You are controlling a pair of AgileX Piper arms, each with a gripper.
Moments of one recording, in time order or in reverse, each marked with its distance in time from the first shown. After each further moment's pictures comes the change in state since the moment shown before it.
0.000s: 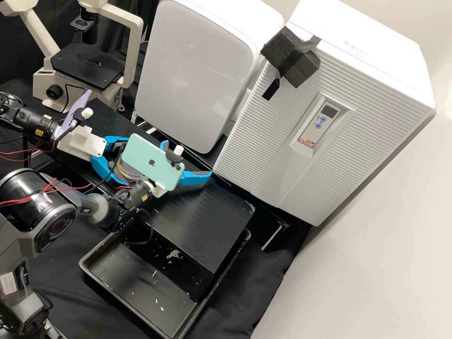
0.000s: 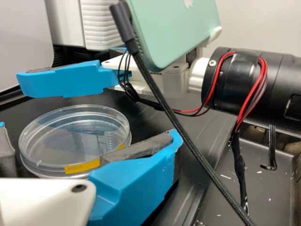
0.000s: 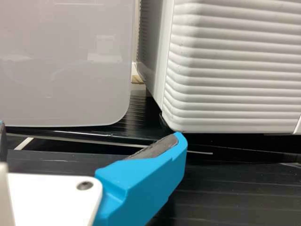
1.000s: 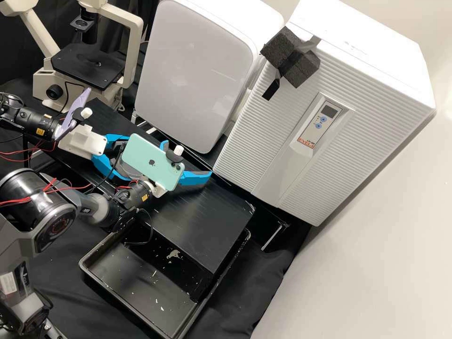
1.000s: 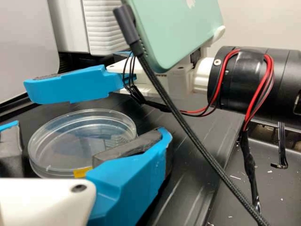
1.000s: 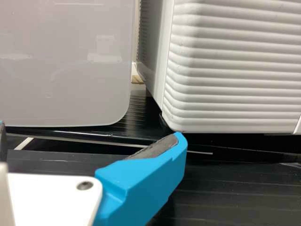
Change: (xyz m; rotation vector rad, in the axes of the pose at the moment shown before) left arm 0.000 0.002 -0.003 0.047 0.030 0.024; right arm 0.000 0.000 0.000 0.000 0.000 0.000
